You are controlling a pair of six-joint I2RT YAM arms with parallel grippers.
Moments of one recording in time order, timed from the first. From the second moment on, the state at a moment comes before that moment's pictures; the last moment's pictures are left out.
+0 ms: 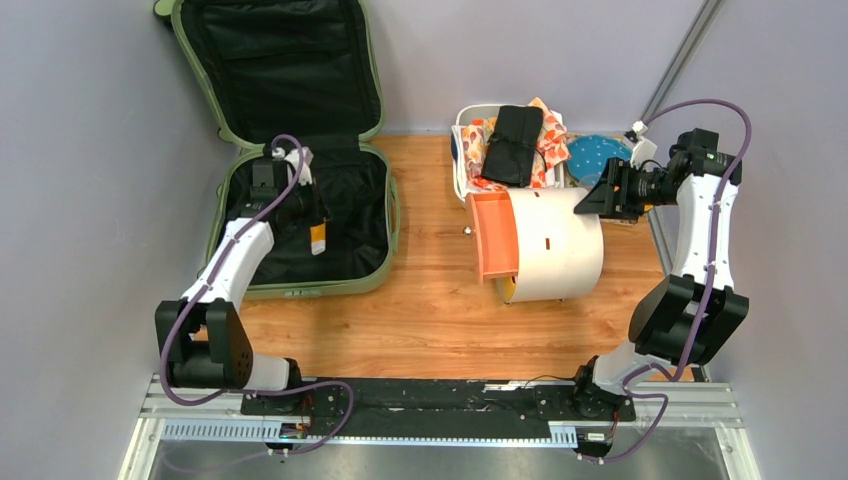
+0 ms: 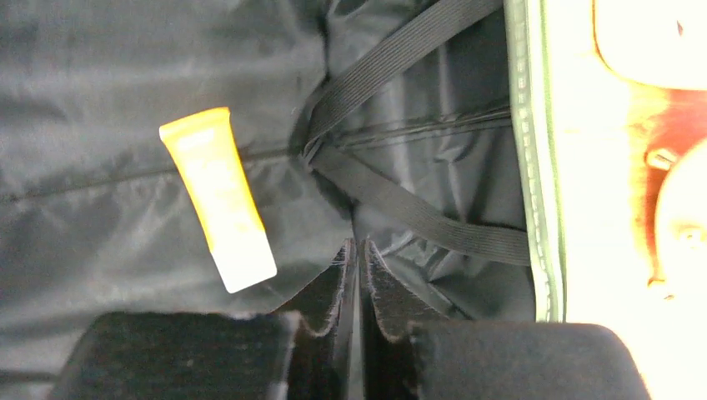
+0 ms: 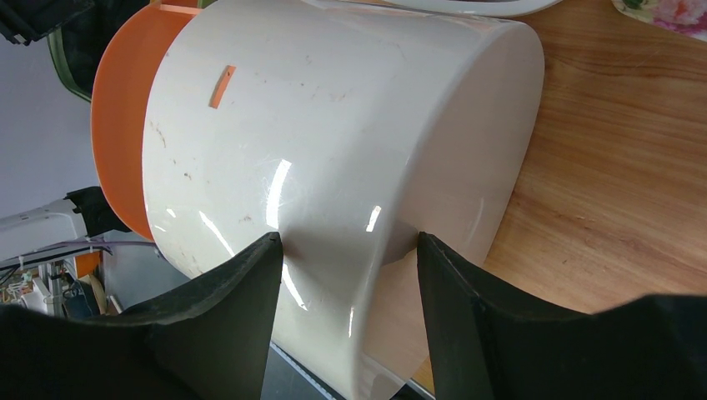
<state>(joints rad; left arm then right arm) 0.00 1.38 1.03 -0.43 0.29 -0.19 -0.35 1.58 1.64 -1.30 -0.83 -0.31</state>
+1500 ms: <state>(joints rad) -0.10 1.57 1.37 -0.54 0.31 -0.23 -0.35 1.59 1.65 -1.31 -0.83 -0.31</state>
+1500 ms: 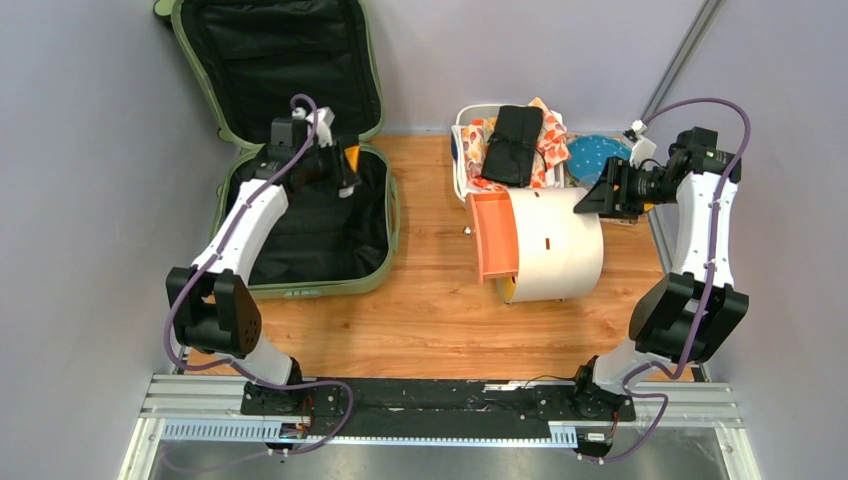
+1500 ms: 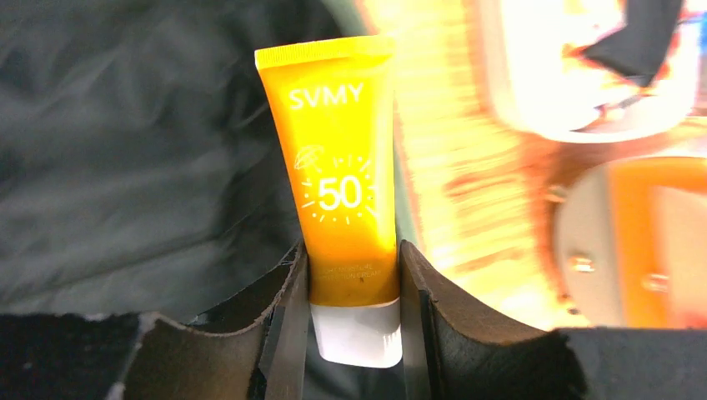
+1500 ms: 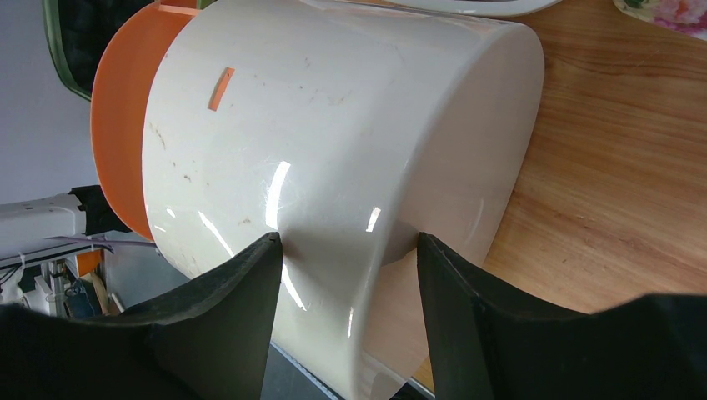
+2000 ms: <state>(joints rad) -0.65 1.62 1.71 -0.44 0.34 -0.59 -0.34 1.60 1.67 -1.31 -0.81 -0.31</state>
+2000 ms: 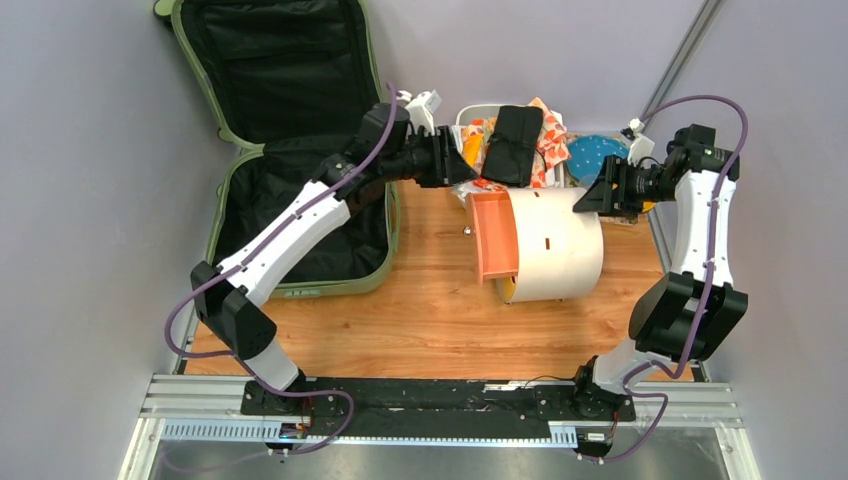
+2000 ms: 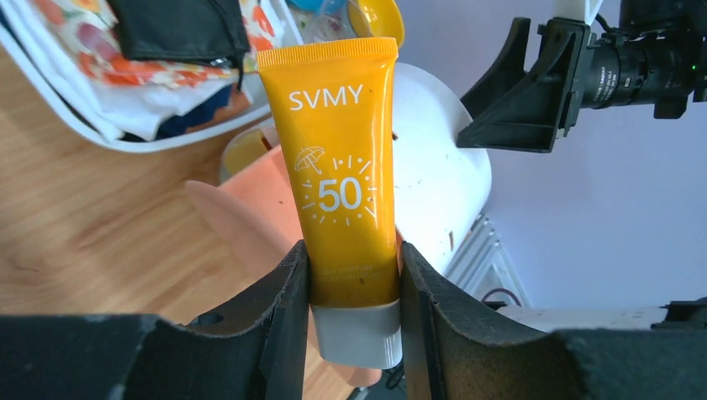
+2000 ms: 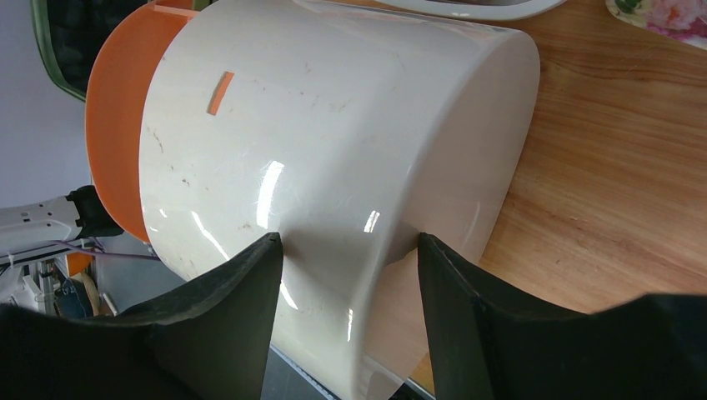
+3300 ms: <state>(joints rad) -0.84 1.71 1.71 -0.44 0.25 -0.71 -0.30 1.50 1.59 -1.21 -0.74 -0.29</state>
